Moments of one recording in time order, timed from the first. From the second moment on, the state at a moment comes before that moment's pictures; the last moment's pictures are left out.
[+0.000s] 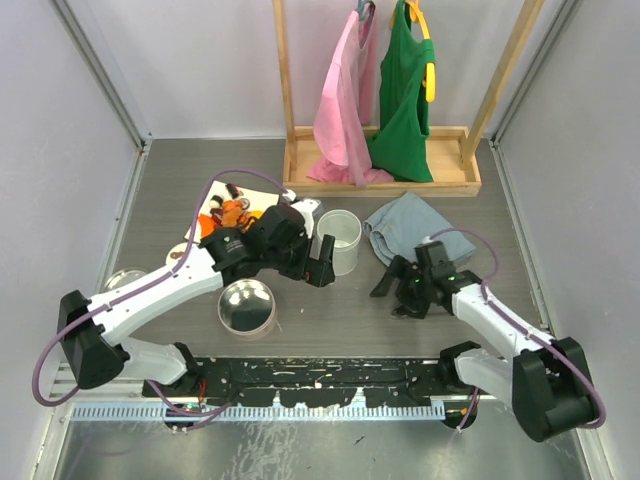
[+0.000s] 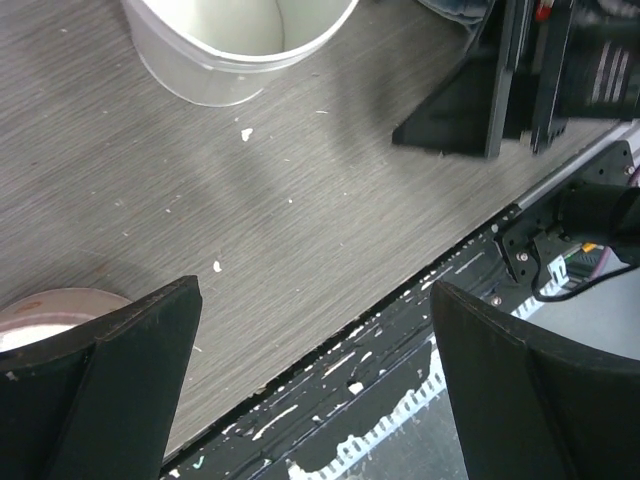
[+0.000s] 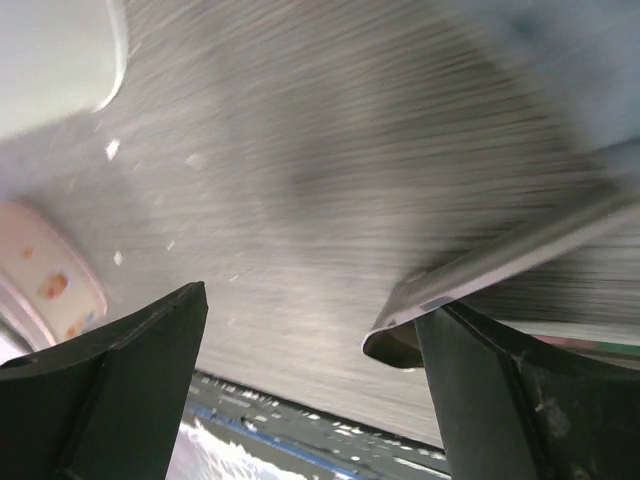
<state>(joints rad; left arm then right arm) -0.94 1.33 1.22 -0.66 0.03 -0.53 0.24 1.05 0.47 -0.48 -0.26 0.79</state>
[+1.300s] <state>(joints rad) -1.16 1.60 1.45 -0.59 0.23 0.08 -0.19 0.80 0.88 -0.90 0.23 0.66</state>
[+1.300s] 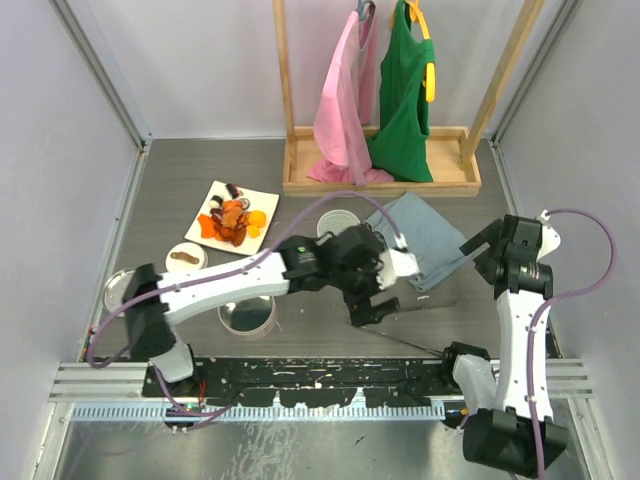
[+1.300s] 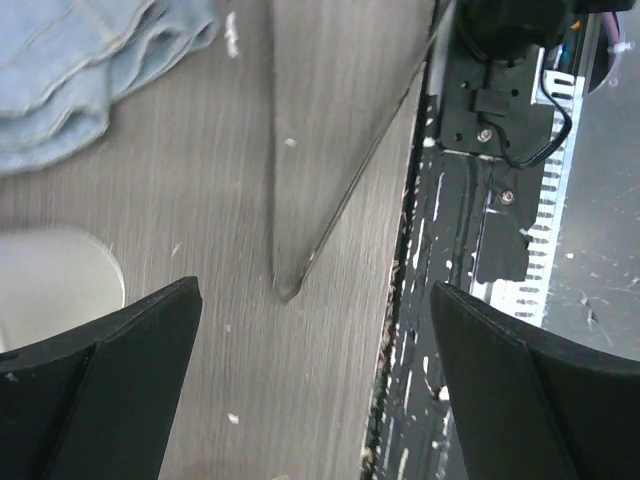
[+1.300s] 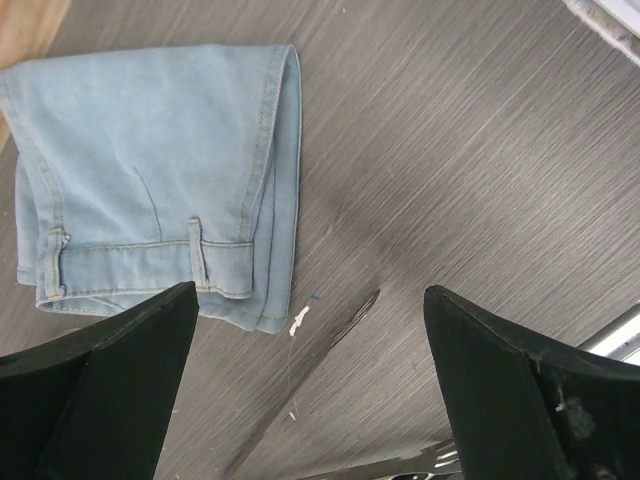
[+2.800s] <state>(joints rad) -1.34 2.27 1.86 -0.81 -0.02 0.27 -0.34 0.78 0.83 -0.89 0.24 0.66</state>
